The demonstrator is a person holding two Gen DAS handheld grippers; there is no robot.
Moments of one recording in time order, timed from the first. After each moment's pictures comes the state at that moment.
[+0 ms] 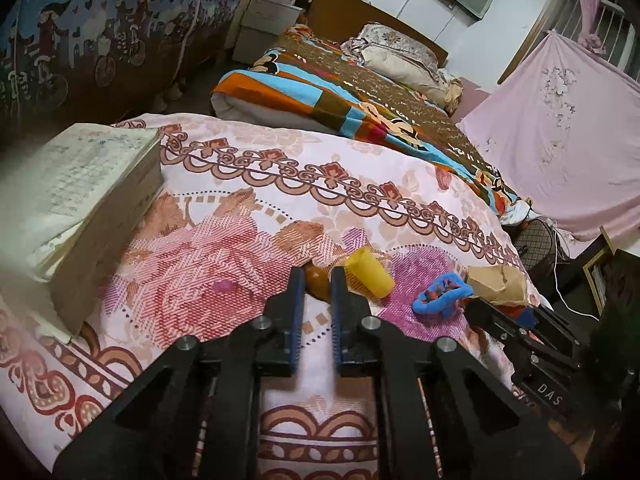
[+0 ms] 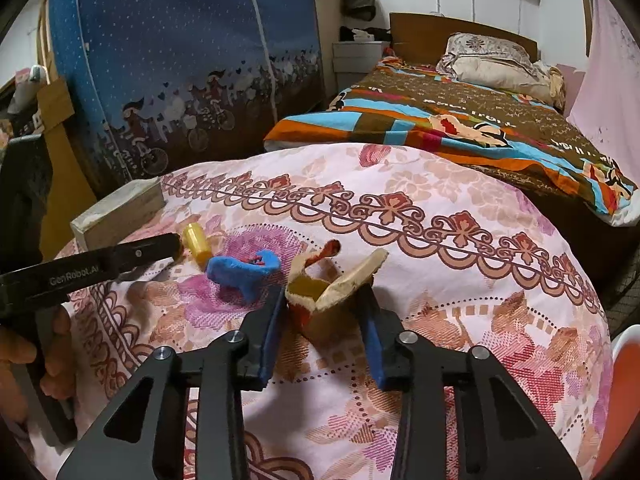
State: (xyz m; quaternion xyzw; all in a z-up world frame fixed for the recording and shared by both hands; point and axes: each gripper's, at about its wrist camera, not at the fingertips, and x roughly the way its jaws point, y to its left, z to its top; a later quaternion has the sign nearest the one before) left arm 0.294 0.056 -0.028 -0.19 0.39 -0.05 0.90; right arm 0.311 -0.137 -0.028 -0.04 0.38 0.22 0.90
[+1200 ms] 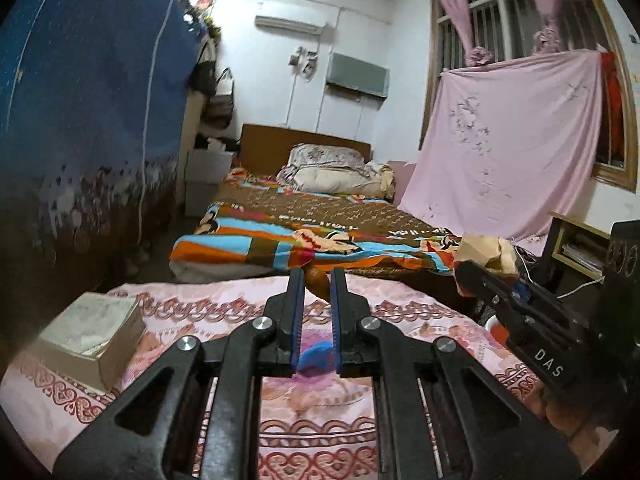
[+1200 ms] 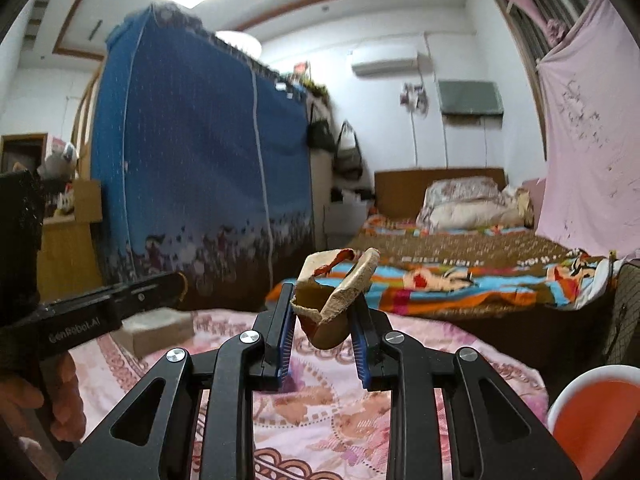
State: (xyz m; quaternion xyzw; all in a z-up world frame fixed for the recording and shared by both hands) left arm 0.202 -0.008 0.055 -0.06 0.13 -0.11 0.98; right arm 0.217 -0.191 0.035 0.02 0.06 0.21 0.98
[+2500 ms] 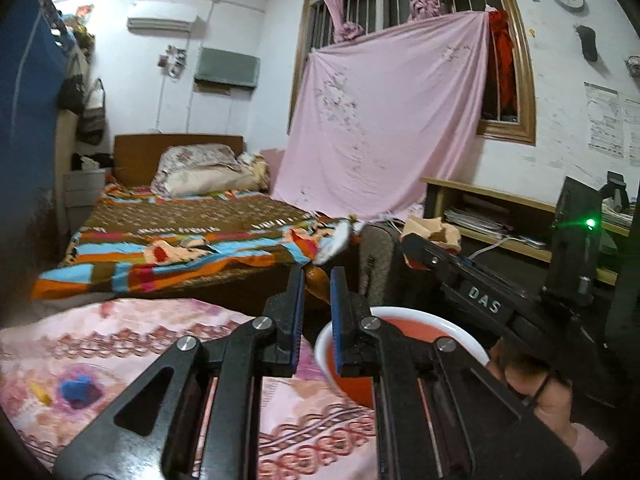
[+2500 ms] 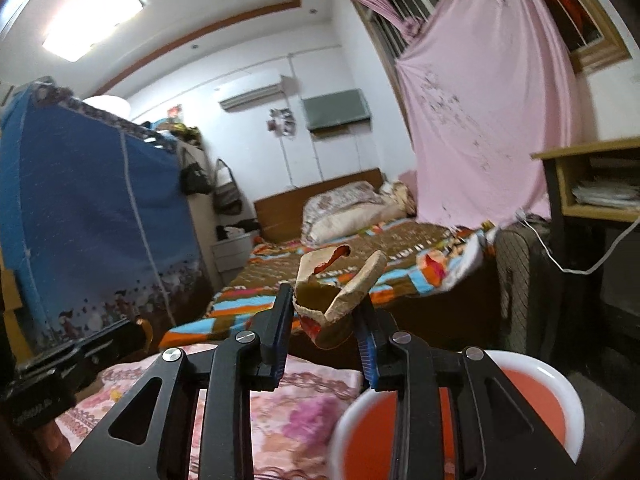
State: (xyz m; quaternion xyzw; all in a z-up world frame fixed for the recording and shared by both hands) left arm 0.191 -0.190 0.075 -0.01 0.13 -0.32 0.94; right arm 0.184 -0.379 0.049 0.13 0.06 0.00 0.99
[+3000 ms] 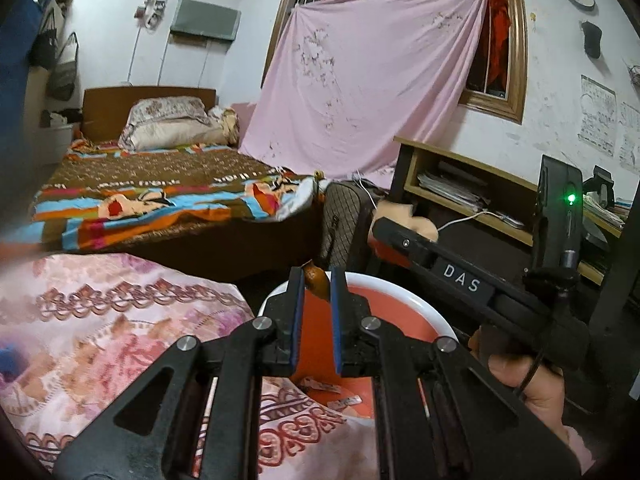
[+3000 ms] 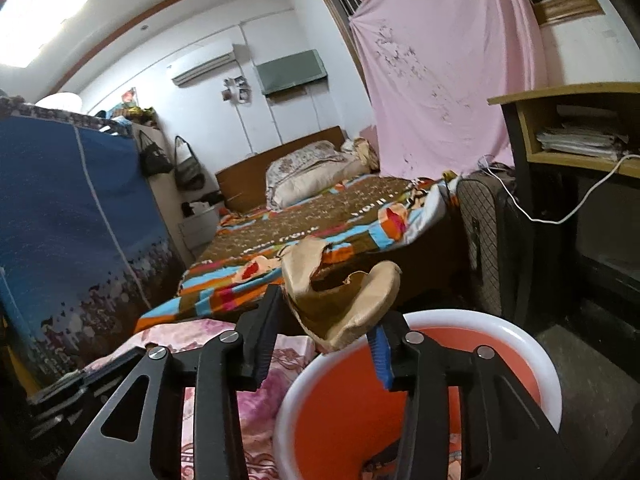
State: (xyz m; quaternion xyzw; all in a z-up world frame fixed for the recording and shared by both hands) left arm 0.205 -0.245 0.051 -0.02 0.22 -0.37 0.90; right arm 0.195 -0.419 0.029 0.18 0.14 -0.04 0.97
